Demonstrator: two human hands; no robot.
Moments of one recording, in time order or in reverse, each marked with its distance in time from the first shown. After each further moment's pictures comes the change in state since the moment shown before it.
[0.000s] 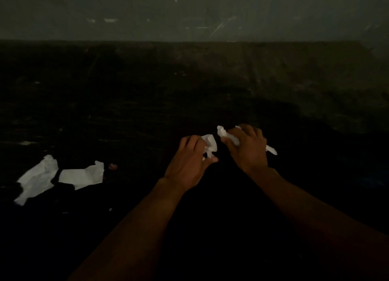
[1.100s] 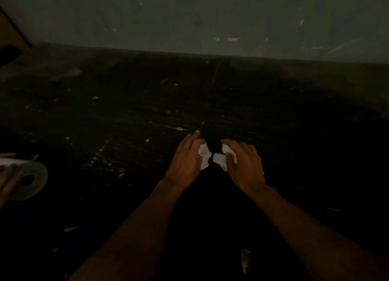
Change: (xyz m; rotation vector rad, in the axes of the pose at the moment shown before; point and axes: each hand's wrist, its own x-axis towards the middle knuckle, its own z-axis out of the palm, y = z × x) left_hand -0.200 -0.220 -0.184 0.032 0.163 -0.301; right_hand -0.089 -0.325 0.100 0.244 -0.113 -0.301
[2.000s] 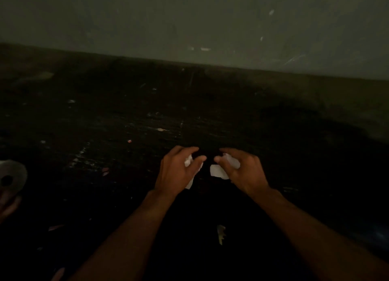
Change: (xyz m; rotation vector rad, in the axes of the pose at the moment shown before) left_hand -0.050 0.042 -0.010 -0.295 0.156 0.001; right_hand -0.069 -0.010 -0.078 0.125 -0.036 0.087
